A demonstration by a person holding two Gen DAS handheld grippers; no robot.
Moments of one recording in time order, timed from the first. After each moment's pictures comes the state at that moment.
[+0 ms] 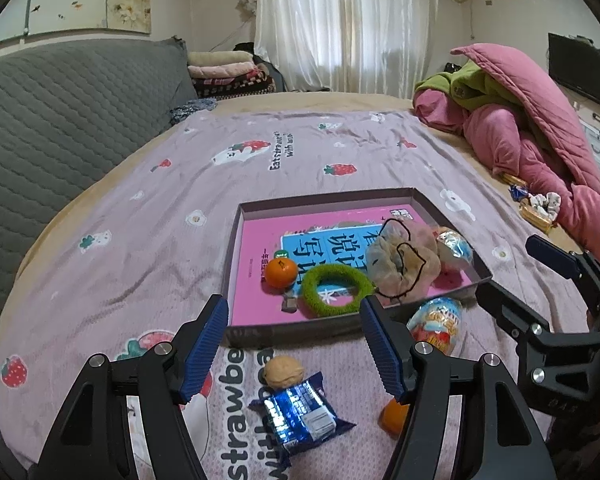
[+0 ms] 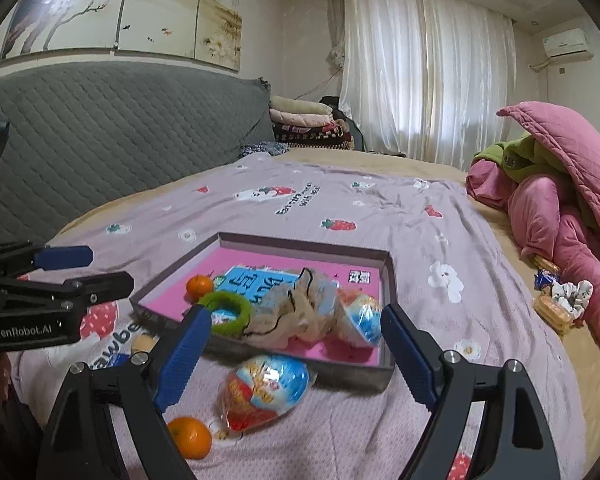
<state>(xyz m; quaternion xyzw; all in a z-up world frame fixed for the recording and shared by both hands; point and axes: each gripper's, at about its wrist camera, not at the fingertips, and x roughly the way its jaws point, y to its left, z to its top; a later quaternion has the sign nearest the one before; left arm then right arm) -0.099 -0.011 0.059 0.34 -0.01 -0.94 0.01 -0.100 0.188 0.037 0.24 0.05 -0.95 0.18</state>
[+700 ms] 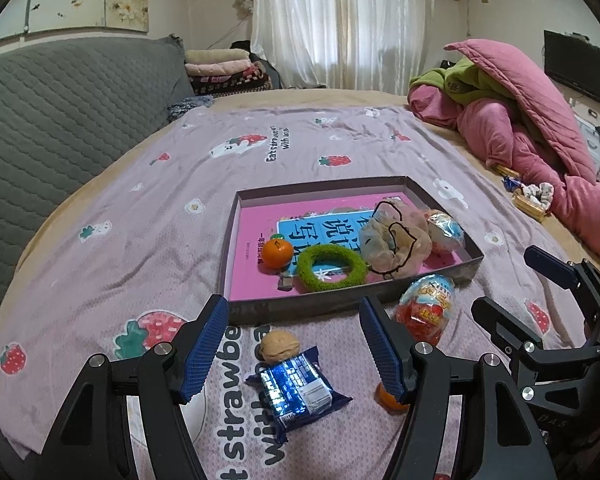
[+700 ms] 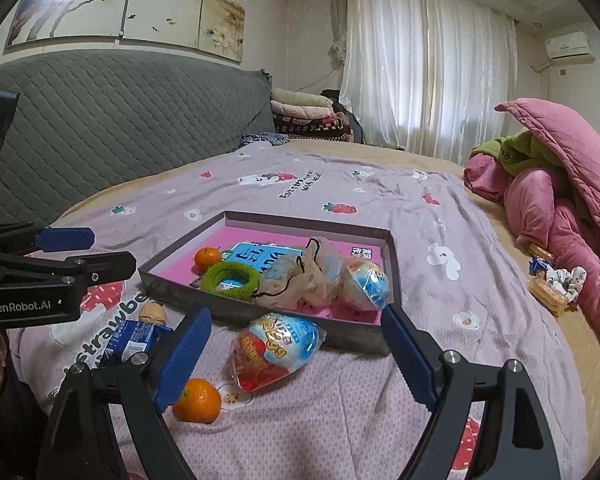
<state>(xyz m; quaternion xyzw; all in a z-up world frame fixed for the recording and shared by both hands) -0.077 -0.009 0.050 0.34 -0.02 -0.94 0.00 -0.075 0.188 0.021 0.25 0.06 -0.95 0.17</state>
